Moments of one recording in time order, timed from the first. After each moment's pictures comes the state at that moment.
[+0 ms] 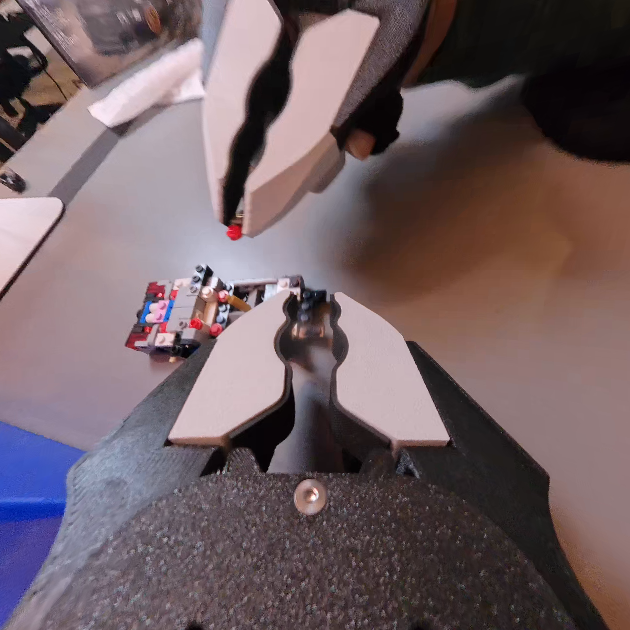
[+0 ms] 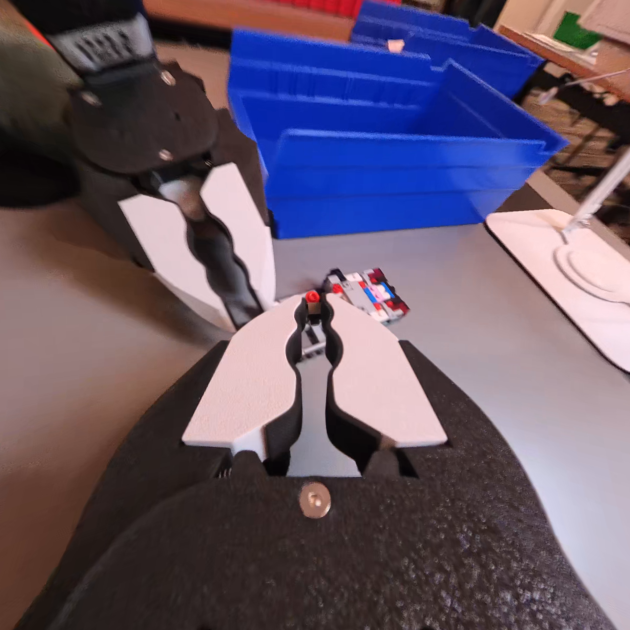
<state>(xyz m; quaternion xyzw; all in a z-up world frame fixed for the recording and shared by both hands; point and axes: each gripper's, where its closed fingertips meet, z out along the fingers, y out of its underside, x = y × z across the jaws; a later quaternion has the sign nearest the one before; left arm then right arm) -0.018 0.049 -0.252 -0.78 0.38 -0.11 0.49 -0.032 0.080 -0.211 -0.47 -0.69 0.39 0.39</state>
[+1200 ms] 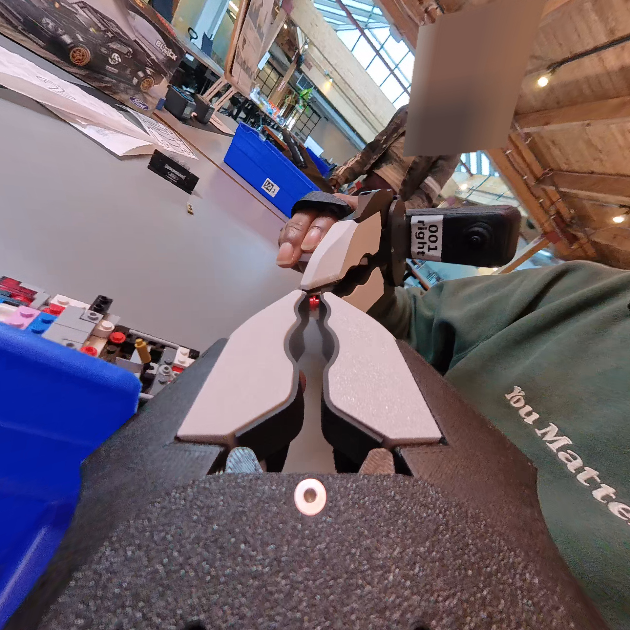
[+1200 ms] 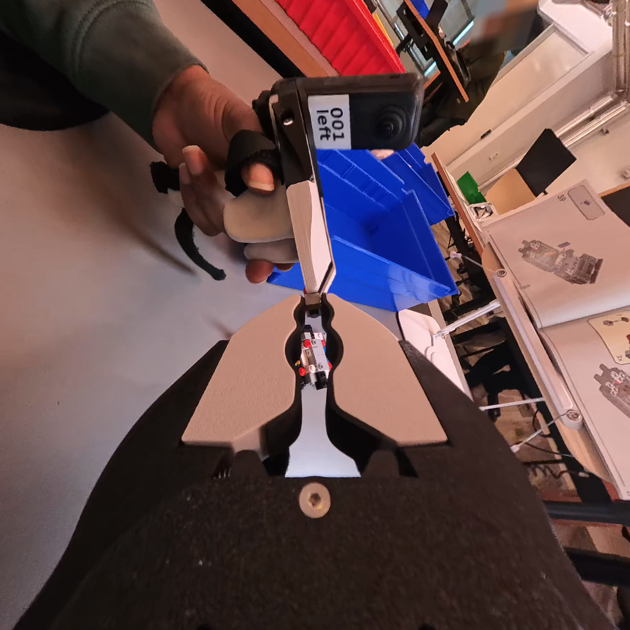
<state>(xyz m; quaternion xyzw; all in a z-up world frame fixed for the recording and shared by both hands) -0.024 0.040 -0.161 -0.69 0.13 -0.56 0.45 -0.034 0.037 -0.163 -0.31 -0.75 0.24 0.53</state>
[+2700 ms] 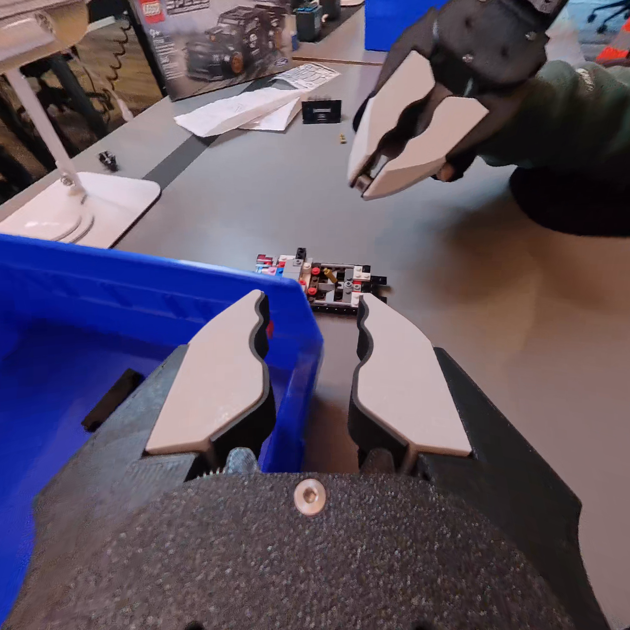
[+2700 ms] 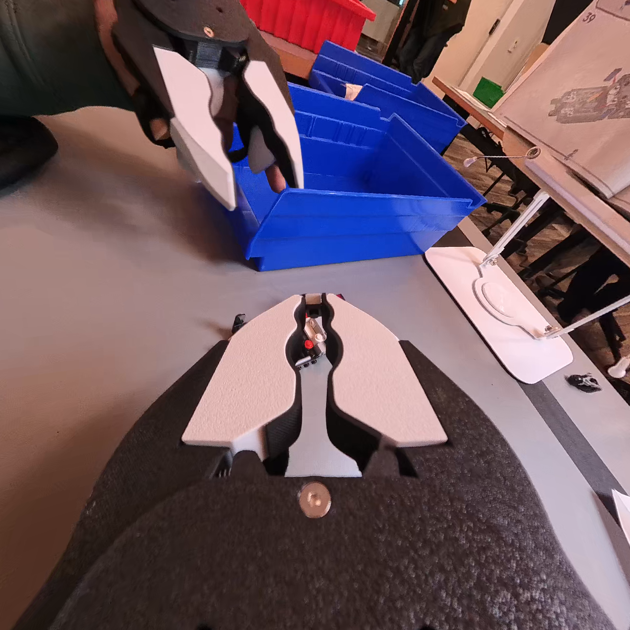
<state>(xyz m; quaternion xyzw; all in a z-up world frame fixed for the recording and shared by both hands) -0.105 0.042 -0.189 -0.78 0.31 -0.17 0.51 -0.036 0.083 -0.182 -0.45 -0.68 0.33 0.47</state>
